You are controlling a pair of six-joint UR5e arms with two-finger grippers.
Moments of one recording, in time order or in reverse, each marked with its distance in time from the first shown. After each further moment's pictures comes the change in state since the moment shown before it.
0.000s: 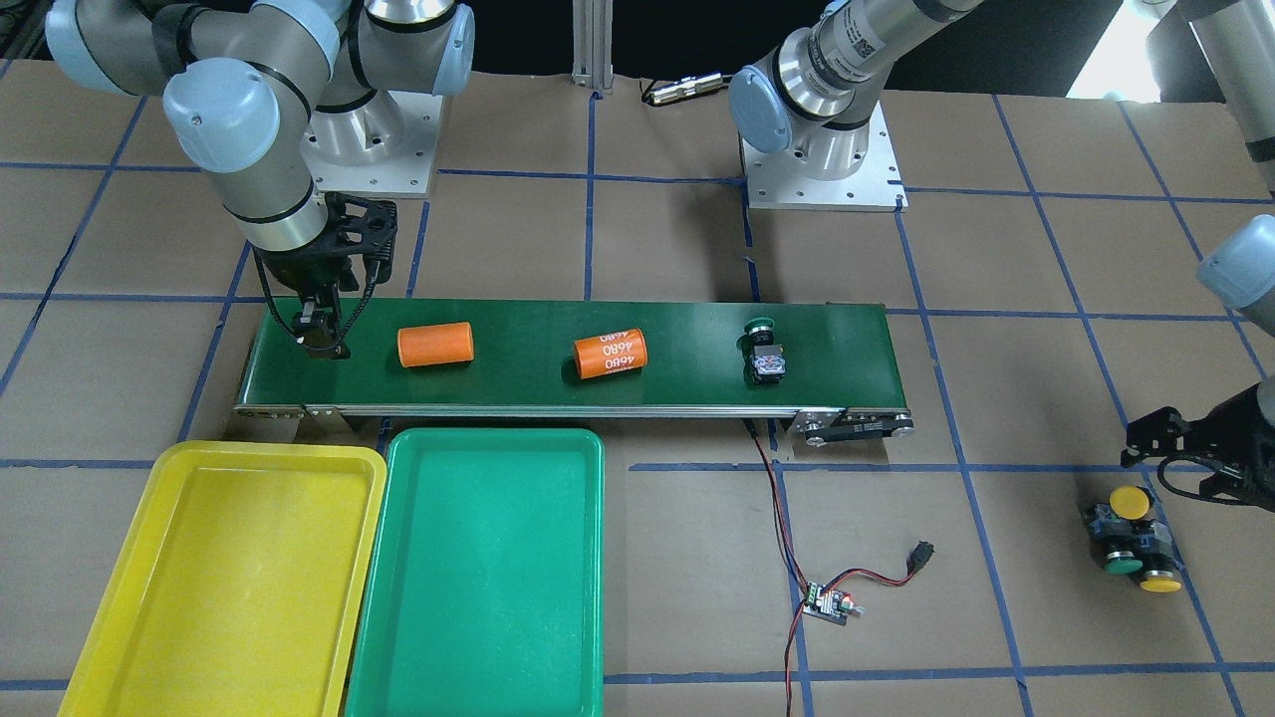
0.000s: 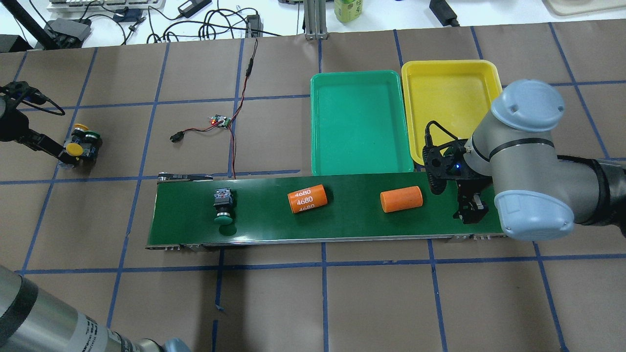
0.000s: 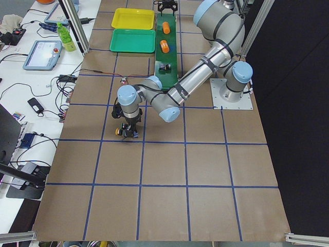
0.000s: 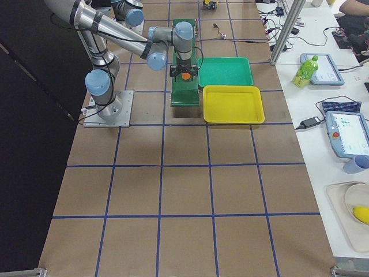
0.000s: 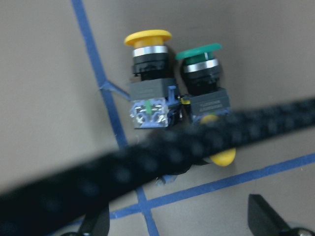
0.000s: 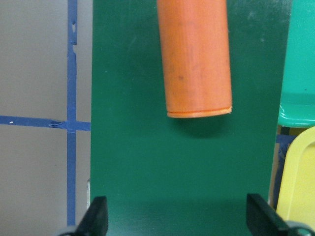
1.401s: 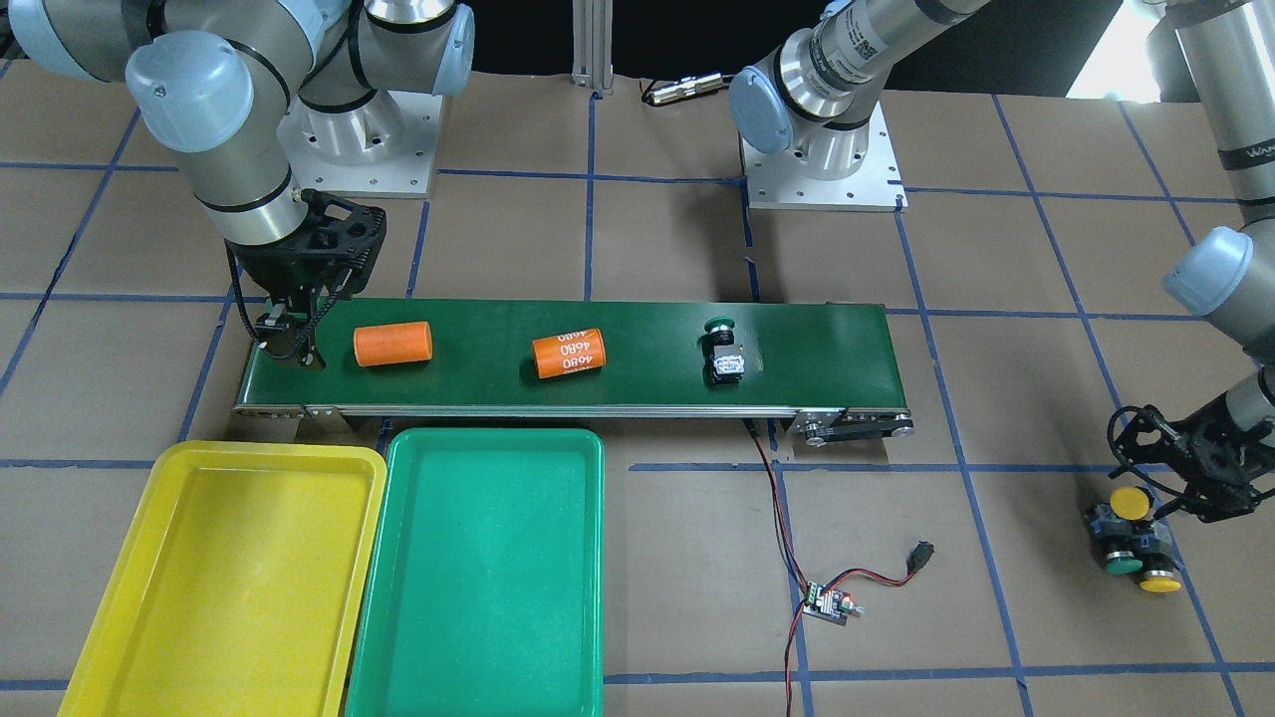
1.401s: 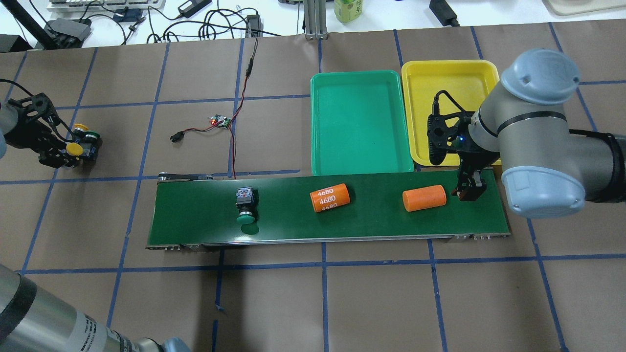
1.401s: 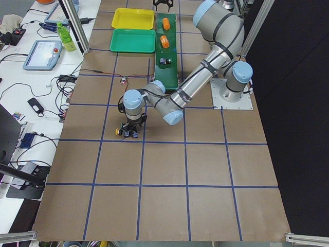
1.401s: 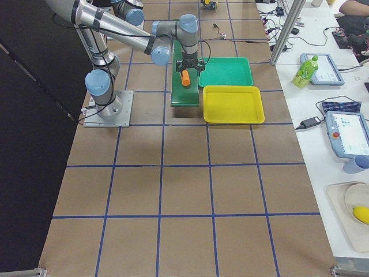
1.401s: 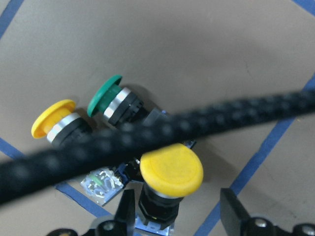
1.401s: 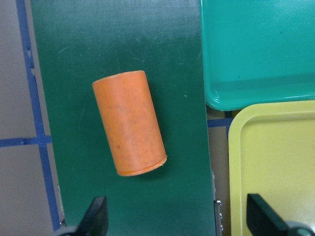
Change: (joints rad) left arm 0.007 -0.008 -0.071 0.131 -0.073 0.505; right arm 0.001 0.003 -0.089 0.024 0.012 0.231
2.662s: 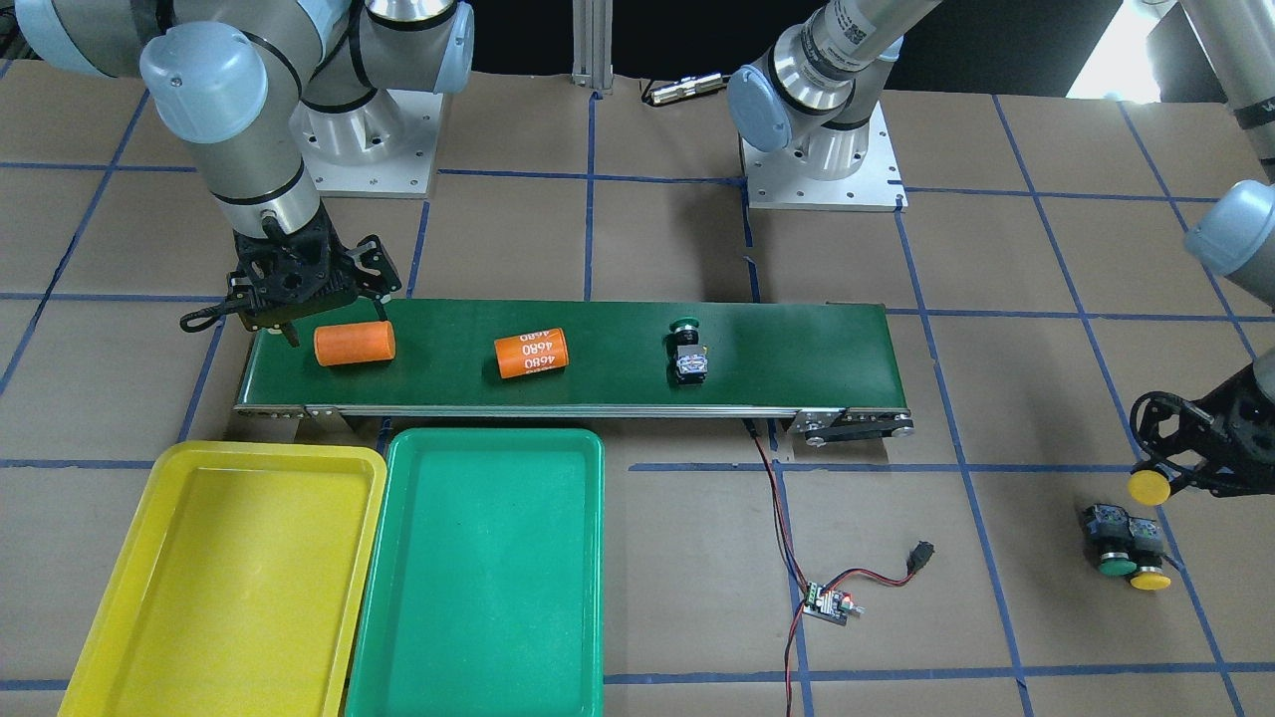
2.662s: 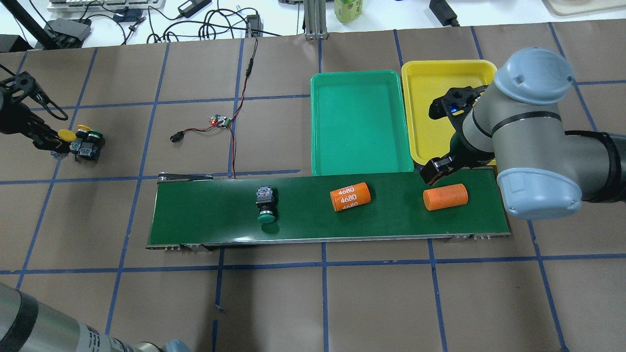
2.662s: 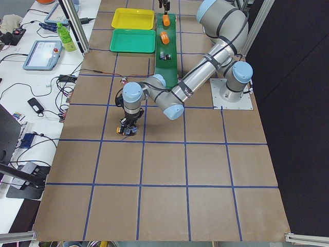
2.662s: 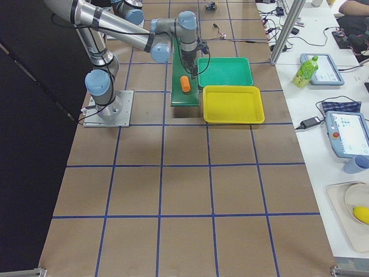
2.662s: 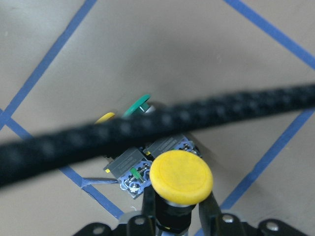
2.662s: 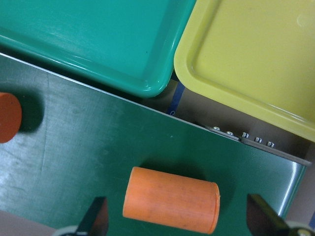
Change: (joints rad) left arm -0.040 0.127 0.011 -0.132 -0.023 -0.220; right arm 0.026 -0.012 -0.007 0.017 -0.002 1.125
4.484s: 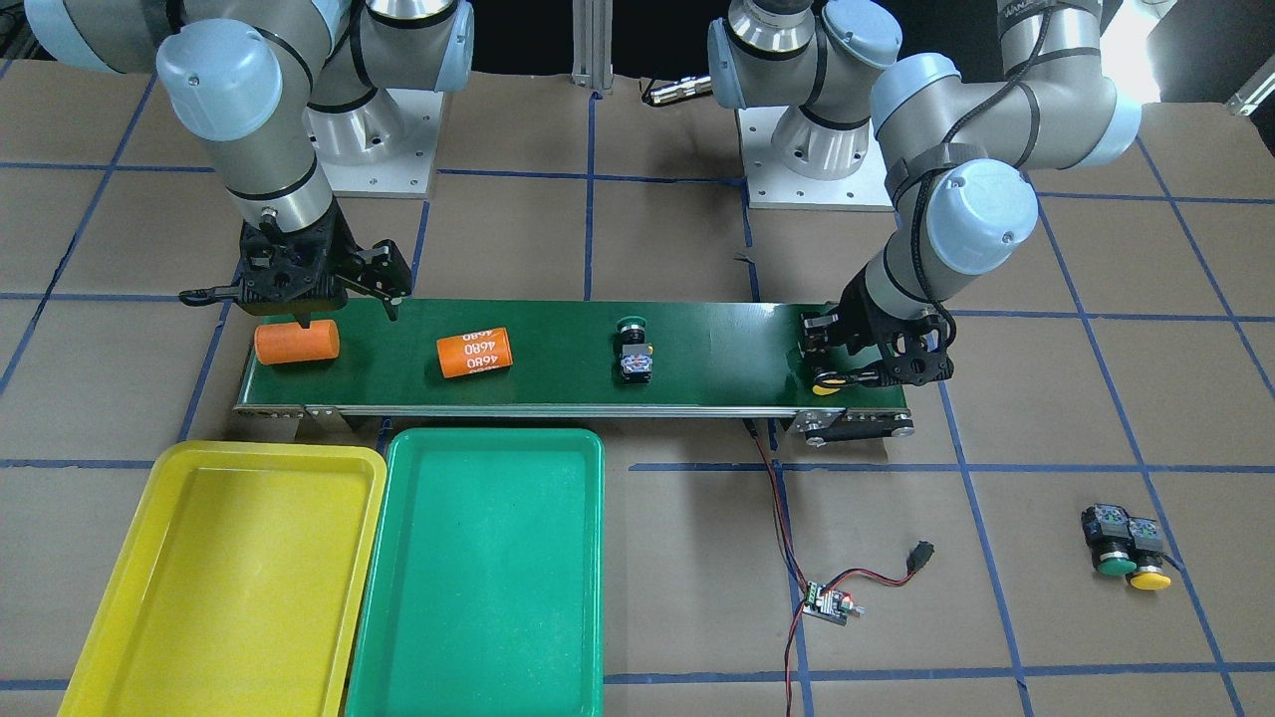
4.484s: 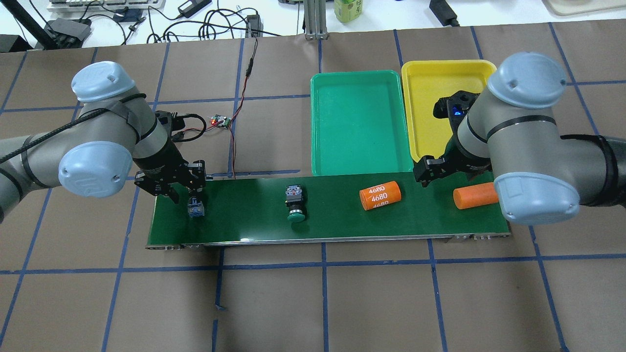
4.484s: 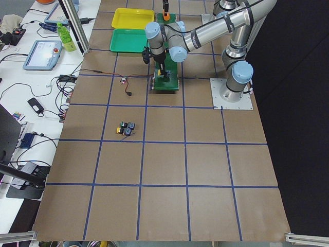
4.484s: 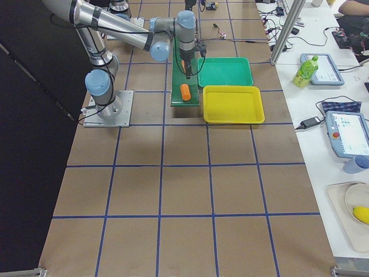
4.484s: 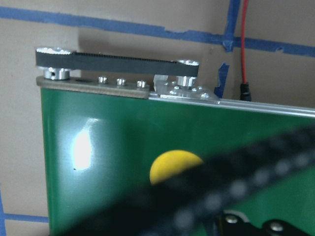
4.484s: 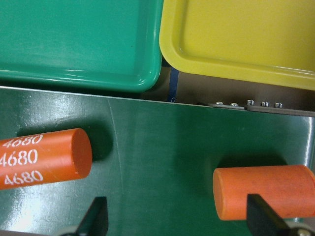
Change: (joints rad) left arm -0.511 0.289 -0.347 -0.178 0.097 -1.428; right arm 0.019 -0.005 0.006 0.023 -0.001 0.216
